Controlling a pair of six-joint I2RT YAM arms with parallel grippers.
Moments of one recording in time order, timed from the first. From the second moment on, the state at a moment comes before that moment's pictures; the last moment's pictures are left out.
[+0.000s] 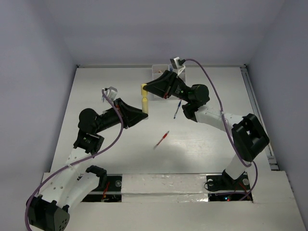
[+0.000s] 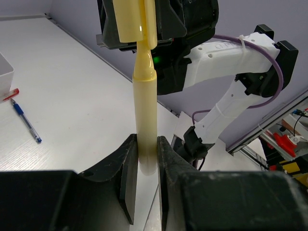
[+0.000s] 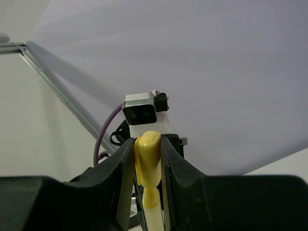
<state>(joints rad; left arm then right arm) -0.36 0.77 0.62 0.38 0.80 -0.73 0.67 1.69 1.16 1.29 -0.64 1.32</state>
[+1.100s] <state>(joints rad) -0.37 0.74 0.60 0.50 0.80 -0.90 0.70 1.64 1.10 1.33 -0.66 1.36</state>
